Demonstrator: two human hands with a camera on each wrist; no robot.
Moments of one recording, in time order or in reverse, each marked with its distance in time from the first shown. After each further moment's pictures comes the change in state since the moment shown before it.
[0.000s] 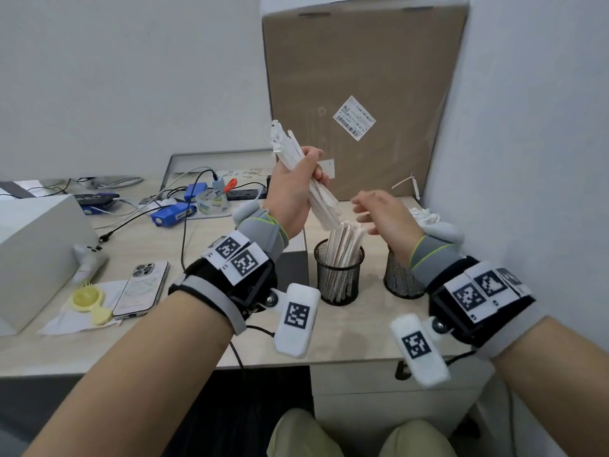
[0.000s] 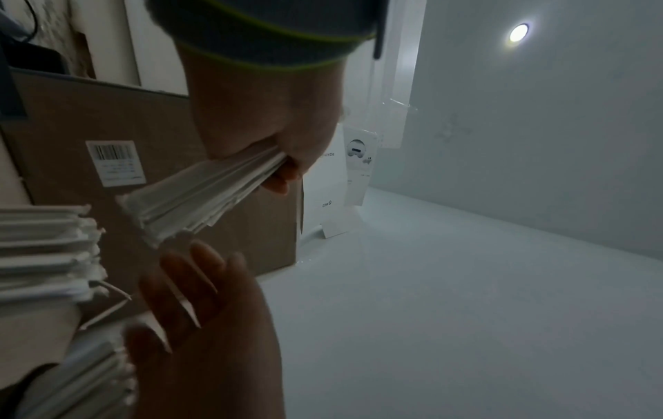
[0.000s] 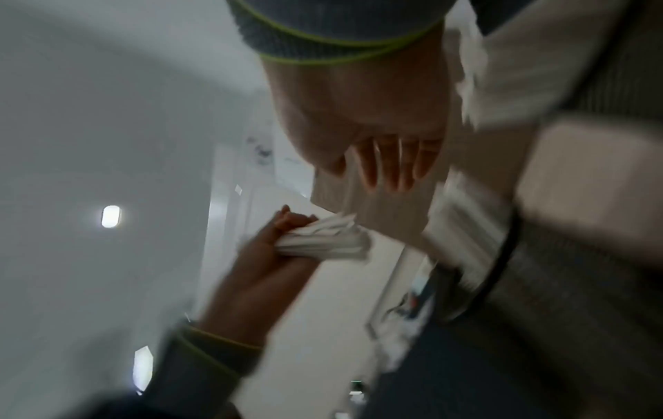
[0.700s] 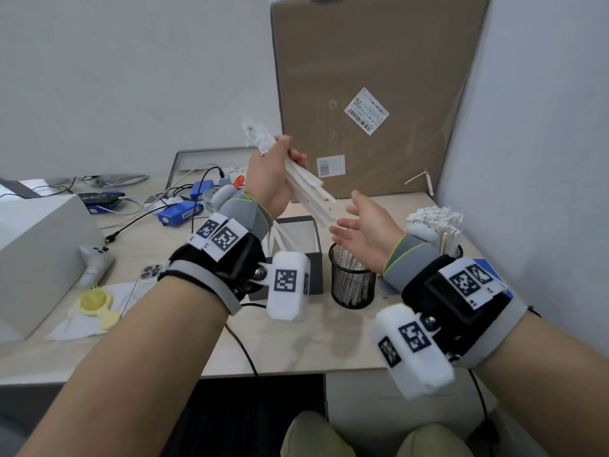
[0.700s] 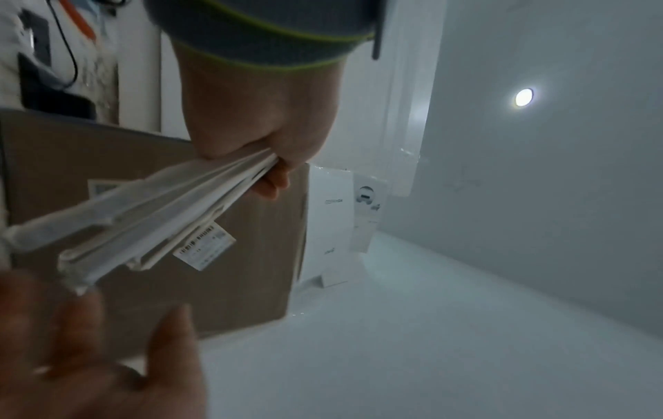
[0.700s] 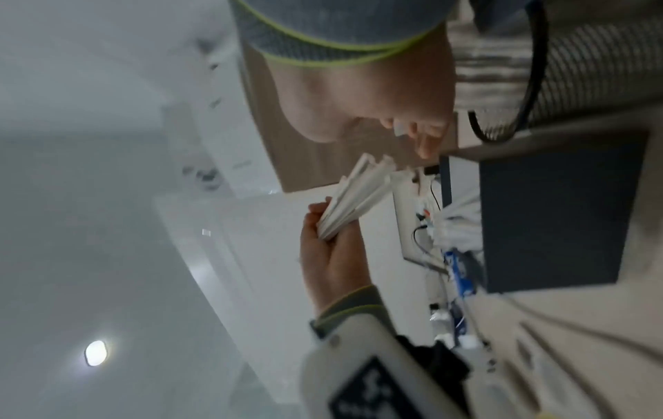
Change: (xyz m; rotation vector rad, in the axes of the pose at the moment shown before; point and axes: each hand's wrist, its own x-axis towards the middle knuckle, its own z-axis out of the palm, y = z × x) left_hand 0.050 0.016 -0.045 -0.136 0.155 -0.079; right_hand 0.006 -0.015 0.059 0.620 -0.030 0.423
